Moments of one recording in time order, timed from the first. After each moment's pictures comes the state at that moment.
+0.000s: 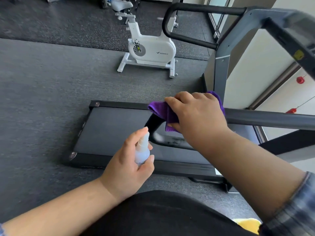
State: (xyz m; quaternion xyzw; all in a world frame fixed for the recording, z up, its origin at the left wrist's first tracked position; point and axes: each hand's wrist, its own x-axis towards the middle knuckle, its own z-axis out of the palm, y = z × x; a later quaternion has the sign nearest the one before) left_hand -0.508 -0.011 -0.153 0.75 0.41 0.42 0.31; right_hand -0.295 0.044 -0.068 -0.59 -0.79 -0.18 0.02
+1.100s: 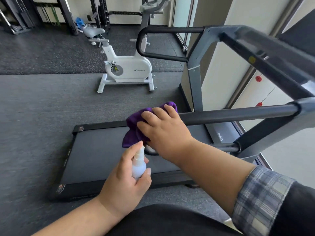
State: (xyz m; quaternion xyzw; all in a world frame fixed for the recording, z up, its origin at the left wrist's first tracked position) left_hand -0.519 -0.016 -0.140 0.78 0.38 0.41 0.30; right_hand -0.338 0.035 -0.089 -0.54 -0.81 -0.23 0.07
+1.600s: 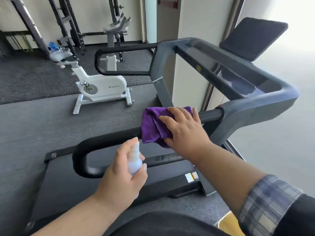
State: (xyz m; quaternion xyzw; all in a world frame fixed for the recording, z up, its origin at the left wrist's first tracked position) left_hand -0.345 -0.036 -0.103 0.80 0.34 0.38 0.31; right_hand -0.110 -0.043 -0.072 -0.71 -0.67 -0.14 0.13
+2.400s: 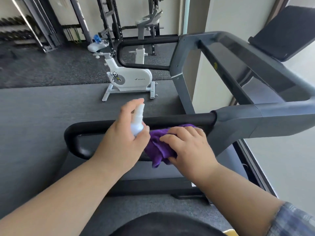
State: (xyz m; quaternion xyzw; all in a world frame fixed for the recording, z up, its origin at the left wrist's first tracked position) left_hand -0.240 -0.050 -0.039 0.78 0.45 0.40 0.18; right_hand -0.043 -0.093 -0.097 -0.58 -0.76 -0.11 0.26
